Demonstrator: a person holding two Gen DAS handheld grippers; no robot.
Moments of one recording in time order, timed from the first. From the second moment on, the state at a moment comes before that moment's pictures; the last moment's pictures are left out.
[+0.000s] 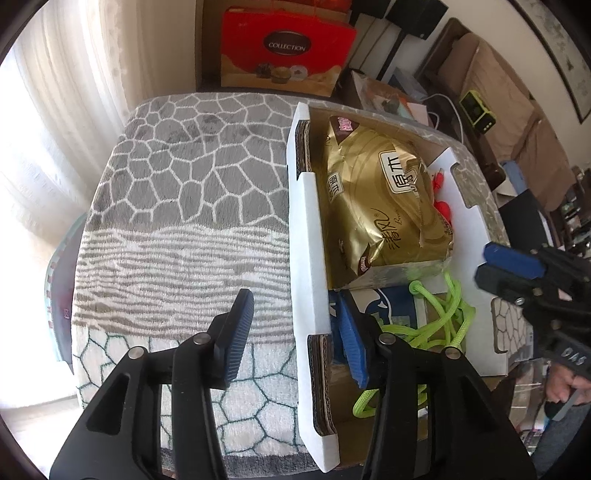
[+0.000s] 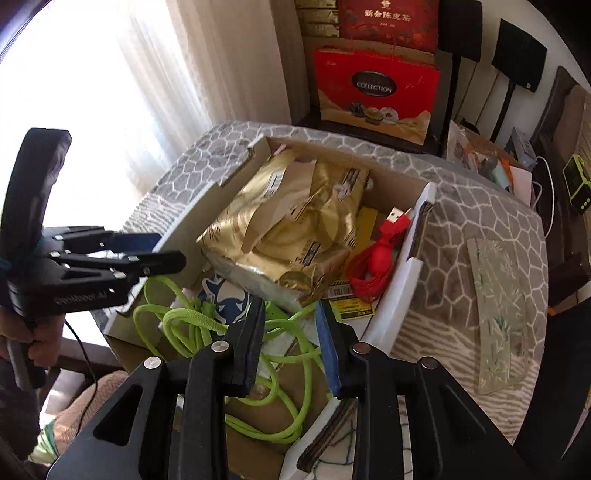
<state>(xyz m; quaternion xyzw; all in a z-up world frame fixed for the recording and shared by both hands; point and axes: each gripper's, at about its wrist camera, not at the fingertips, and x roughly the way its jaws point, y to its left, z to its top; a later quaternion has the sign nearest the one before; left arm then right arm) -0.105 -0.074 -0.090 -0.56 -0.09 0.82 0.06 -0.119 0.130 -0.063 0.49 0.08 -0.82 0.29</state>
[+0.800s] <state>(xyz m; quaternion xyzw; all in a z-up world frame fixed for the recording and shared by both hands) -0.117 -0.071 -0.104 -0.57 -0.10 0.82 0.07 -0.221 0.277 -0.094 0.54 0.05 -0.84 0.10</state>
